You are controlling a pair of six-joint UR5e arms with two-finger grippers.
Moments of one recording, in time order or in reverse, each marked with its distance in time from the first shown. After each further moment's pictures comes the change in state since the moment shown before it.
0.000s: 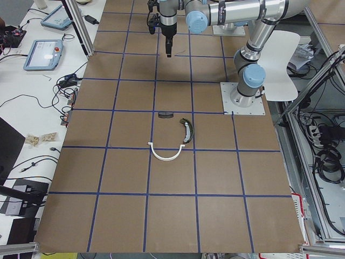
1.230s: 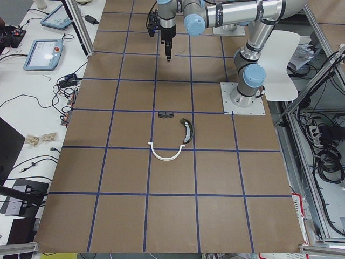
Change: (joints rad) left arm -0.014 -0.021 -0.015 0.027 -0.009 -0.044; right arm 0.017 0.052 -0.012 -0.140 -0.027 -0.010
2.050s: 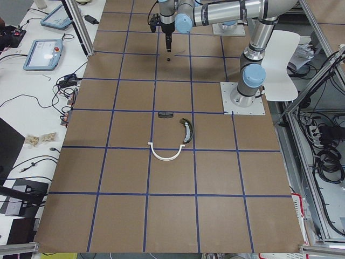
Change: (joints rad) left arm -0.284 -0.185 -0.028 0.205 -0.027 -0.304; right arm -0.785 -0.103 0.003 0.163 -0.004 -1.265
